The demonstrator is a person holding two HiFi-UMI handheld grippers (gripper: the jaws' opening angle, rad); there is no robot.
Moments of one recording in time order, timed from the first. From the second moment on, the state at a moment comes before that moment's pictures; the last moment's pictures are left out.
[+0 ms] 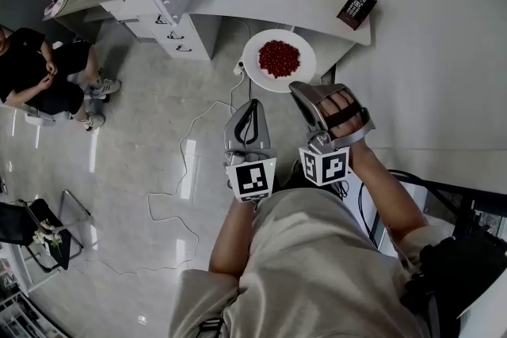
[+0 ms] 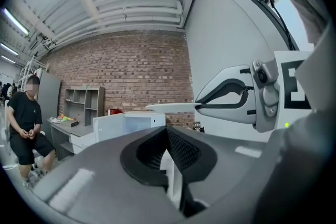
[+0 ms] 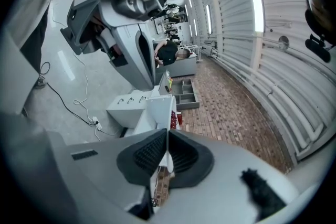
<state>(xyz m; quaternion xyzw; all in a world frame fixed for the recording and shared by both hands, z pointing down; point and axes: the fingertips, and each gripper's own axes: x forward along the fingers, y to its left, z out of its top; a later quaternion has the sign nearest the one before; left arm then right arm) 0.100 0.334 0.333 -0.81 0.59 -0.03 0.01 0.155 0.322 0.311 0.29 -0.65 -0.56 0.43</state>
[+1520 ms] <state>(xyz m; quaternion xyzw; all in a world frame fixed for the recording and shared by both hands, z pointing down) 0.058 0.111 0.372 -0.76 0.64 -0.10 -0.03 0.106 0.084 0.342 0.26 -0.69 -0.55 0.39</state>
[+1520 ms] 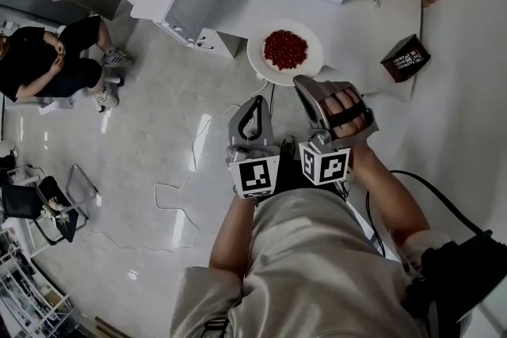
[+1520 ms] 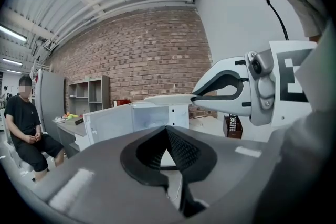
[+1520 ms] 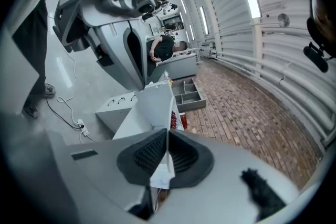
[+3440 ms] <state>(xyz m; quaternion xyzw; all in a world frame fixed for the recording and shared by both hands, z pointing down) -0.004 -0.150 0.459 -0.84 0.54 -0.12 -0.05 0.043 -0.209 0.445 0.34 -0.65 -0.48 0.48</state>
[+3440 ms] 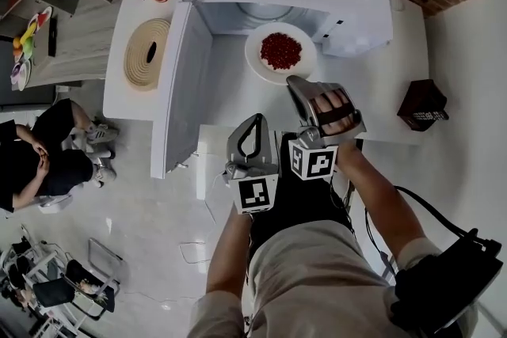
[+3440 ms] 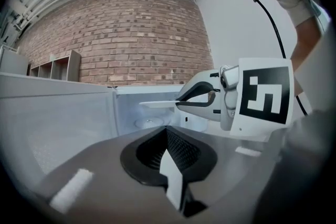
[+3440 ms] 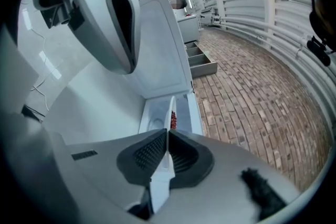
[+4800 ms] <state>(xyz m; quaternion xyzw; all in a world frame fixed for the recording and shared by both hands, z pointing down) -0.020 -0.229 0.505 -0.82 0.56 -0.13 -0.08 0.036 -0.319 0.512 0.31 -0.66 -0.45 0.52</state>
